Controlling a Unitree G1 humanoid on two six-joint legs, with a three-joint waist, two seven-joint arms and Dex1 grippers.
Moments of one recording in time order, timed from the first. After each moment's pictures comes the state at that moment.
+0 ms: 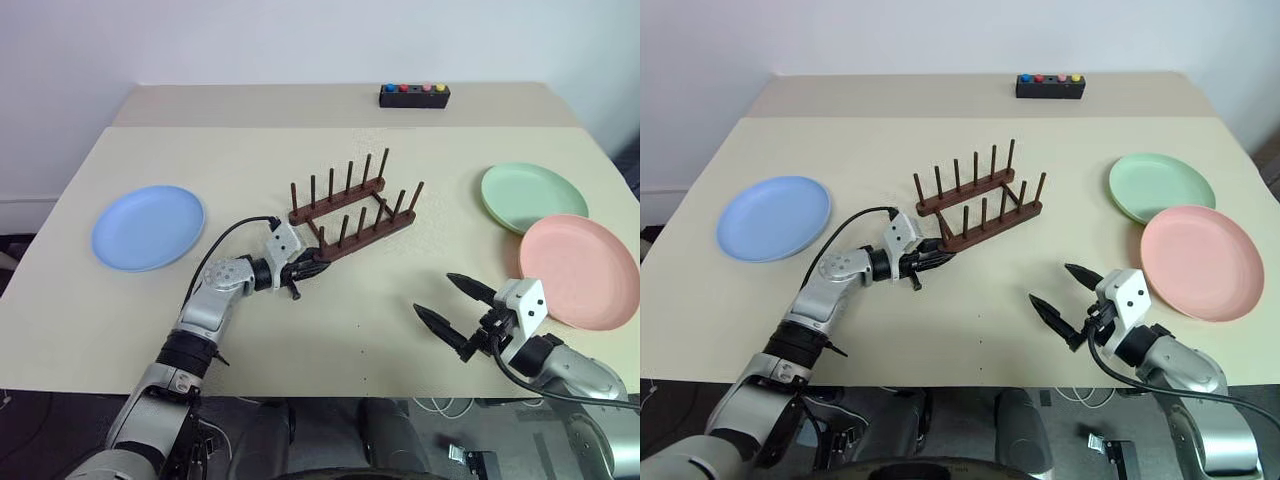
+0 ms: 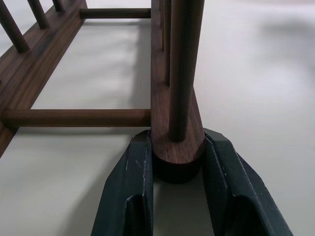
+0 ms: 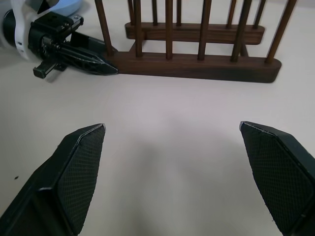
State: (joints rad) left arm -0.52 0.31 -0.22 0.38 -0.12 0.06 -0.92; right arm 0.31 -0.55 -0.23 -0.48 0.48 0.28 0.71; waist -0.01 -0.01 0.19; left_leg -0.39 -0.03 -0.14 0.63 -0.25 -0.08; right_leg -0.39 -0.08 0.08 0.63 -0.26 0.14
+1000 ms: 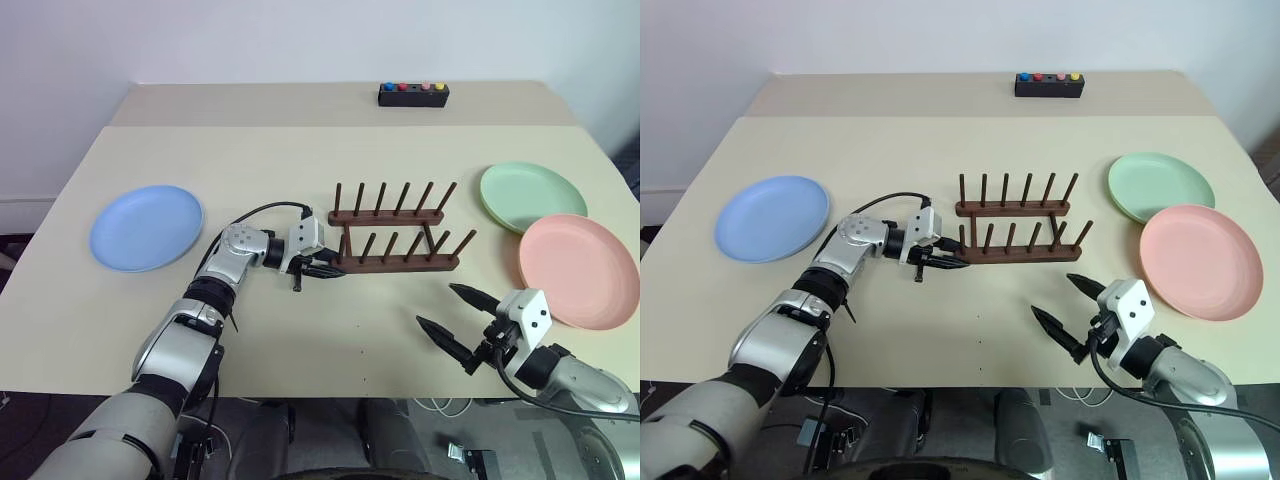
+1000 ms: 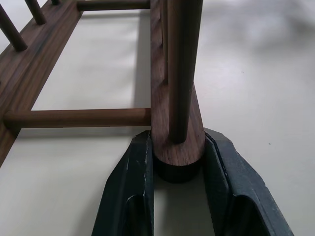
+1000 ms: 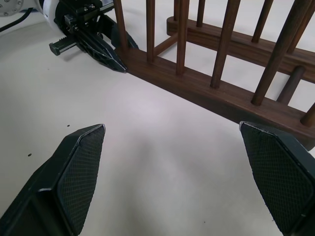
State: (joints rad) left arm -0.88 0.25 -0.27 0.98 -0.04 -0.30 -1.28; right arm 0.36 -0.58 -0.24 -0.51 0.47 0.28 0.71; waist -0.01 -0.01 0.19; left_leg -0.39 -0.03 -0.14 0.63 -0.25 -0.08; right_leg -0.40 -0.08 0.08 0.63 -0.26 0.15
